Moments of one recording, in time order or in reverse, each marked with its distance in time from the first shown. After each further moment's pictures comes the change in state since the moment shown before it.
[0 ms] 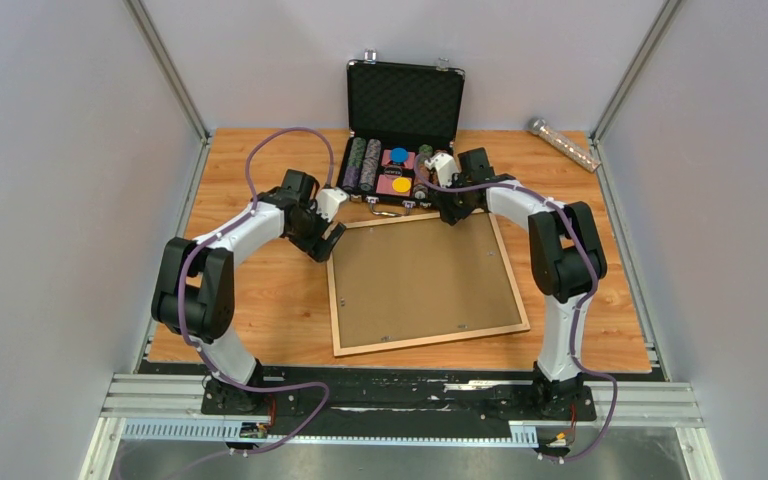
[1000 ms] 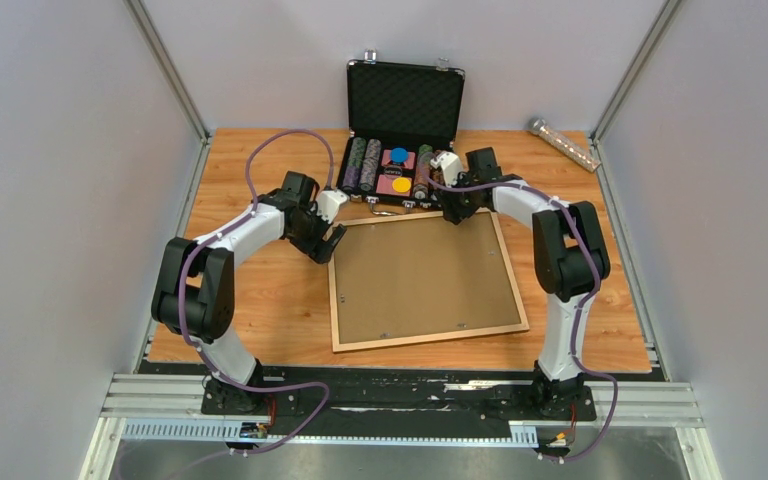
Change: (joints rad) left arm 0.000 0.000 -0.017 0.015 0.019 -0.008; right arm -0.035 0.000 -0.013 0.025 -0.051 -0.034
